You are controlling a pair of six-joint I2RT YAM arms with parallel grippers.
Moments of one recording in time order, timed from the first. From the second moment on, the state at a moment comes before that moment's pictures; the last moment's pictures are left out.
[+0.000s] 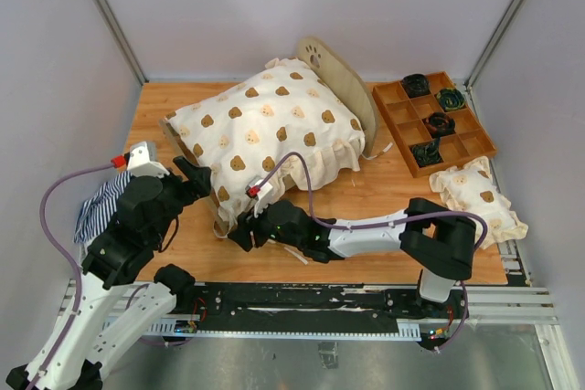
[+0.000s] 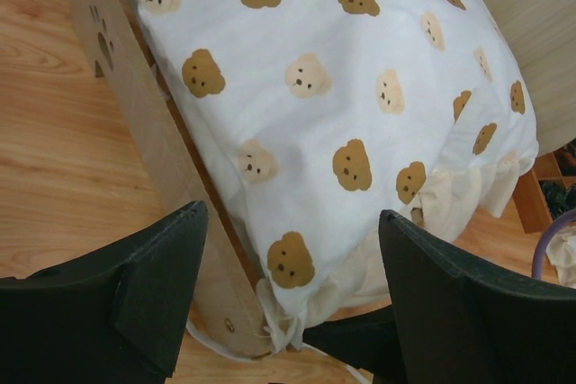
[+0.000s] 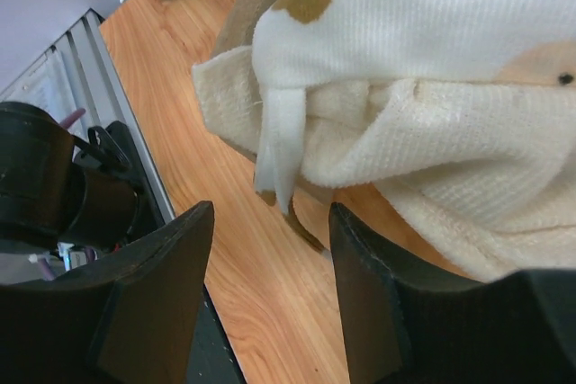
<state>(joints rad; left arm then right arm) -0.50 0.50 0.85 -0.65 -0.45 -0.59 1.26 1.72 0.89 0.53 0.09 0.41</state>
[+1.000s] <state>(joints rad) -0.50 0.49 0.81 -0.54 -0.03 -0.42 1.13 1.53 0.89 0.56 0.09 0.53</state>
